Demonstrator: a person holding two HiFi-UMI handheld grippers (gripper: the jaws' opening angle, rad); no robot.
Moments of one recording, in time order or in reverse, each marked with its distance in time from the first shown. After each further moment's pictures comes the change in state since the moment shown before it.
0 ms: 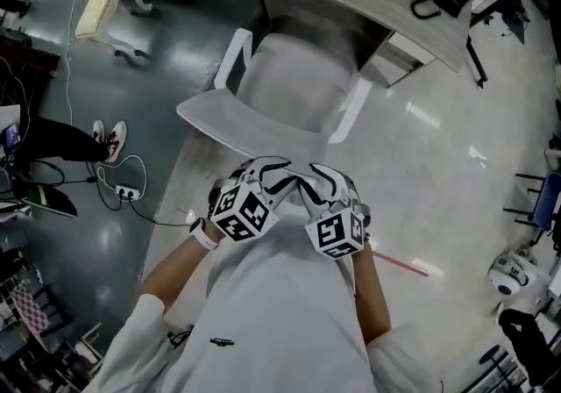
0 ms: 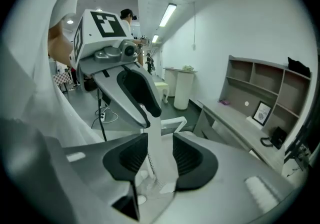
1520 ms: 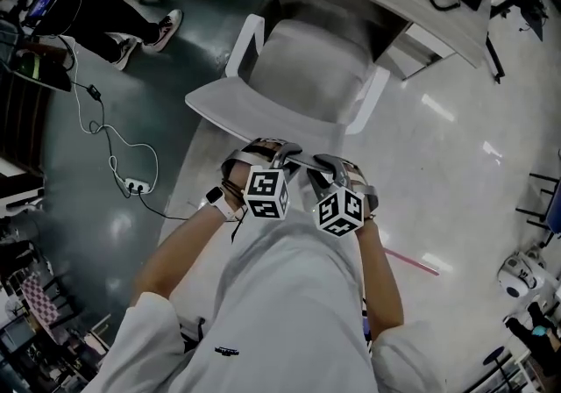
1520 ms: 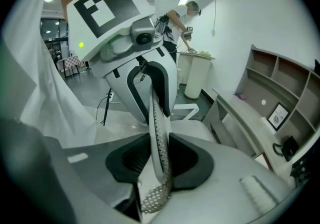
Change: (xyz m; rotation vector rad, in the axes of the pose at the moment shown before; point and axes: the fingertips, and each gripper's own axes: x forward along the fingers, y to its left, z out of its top) left arm 0.076 0.021 -0.082 0.475 0.298 -0.043; right arm 0.072 0.012 -0.073 -0.137 0.164 0.113
